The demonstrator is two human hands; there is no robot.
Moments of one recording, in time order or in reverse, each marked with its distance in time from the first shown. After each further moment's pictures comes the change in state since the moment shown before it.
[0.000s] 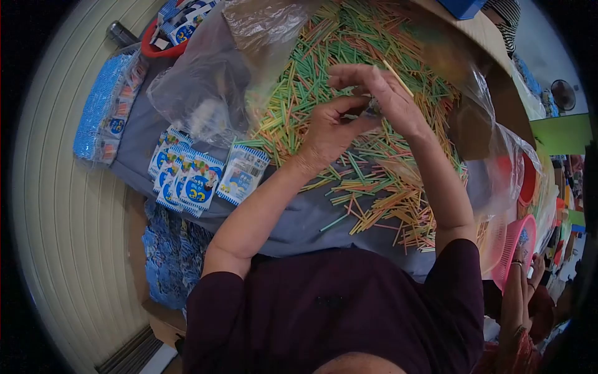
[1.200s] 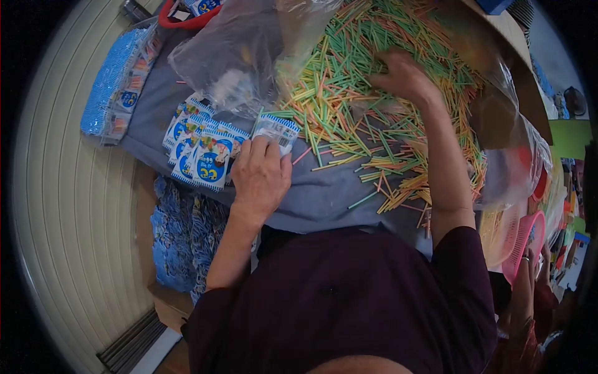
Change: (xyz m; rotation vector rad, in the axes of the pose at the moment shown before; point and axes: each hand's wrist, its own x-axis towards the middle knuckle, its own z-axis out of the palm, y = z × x) left_hand -0.147 0.065 -0.096 1.712 0.150 0.199; right_hand 0.024 0.043 0.017 -0.969 0.048 0.307
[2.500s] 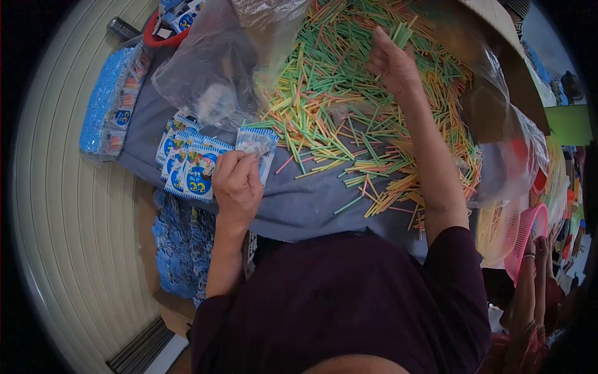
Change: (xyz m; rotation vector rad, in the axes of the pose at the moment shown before) left_hand -0.007 -0.013 0.010 -0.276 0.181 -0.060; right_hand 0.012 0.027 0.017 1.817 0.226 0.046
